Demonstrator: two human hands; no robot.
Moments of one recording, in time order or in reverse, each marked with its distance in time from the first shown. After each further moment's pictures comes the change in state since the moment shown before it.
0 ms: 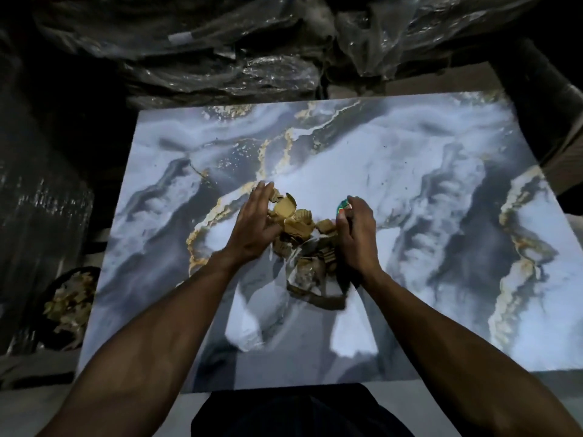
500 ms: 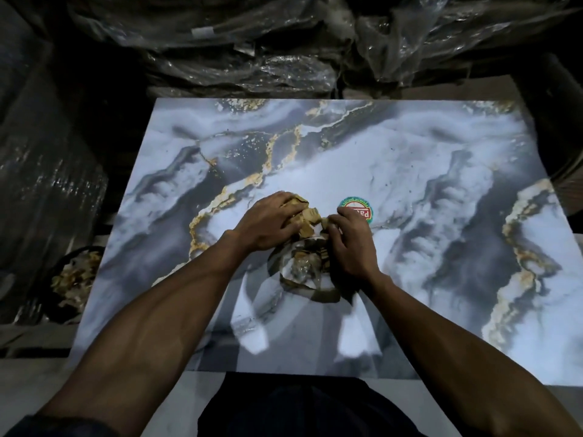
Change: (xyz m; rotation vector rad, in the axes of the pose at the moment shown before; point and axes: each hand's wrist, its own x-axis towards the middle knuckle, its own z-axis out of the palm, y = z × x) left_hand 0.004 0.017 0.003 0.383 -0.157 0.251; right_hand -0.009 0.009 -0.006 -0.197 -0.129 -0.219
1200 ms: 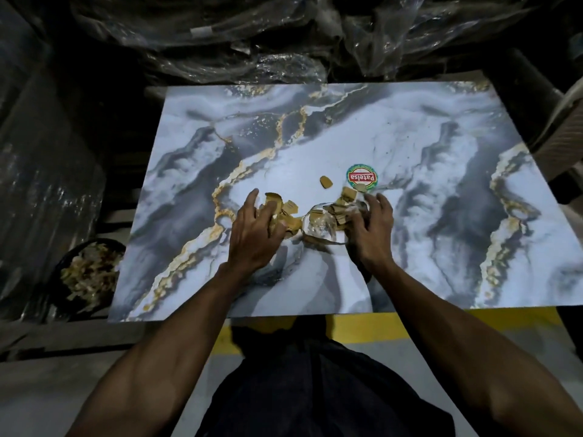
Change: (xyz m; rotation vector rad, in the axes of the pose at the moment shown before) left_hand -0.133 0.028 0.026 -0.176 0.362 -0.371; right_hand -0.084 -0.033 -0.002 0.190 0.180 0.339
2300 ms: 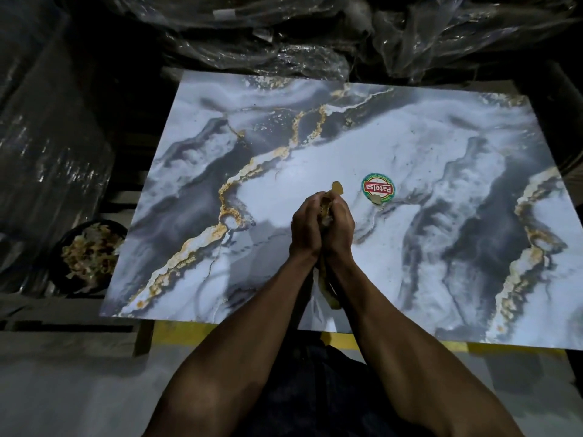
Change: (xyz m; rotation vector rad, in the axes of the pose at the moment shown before) left_hand 0.036 0.083 0.048 -1.069 0.029 -0.439; right_hand 0.004 -0.079 0.066 0.785 -0.055 0.215
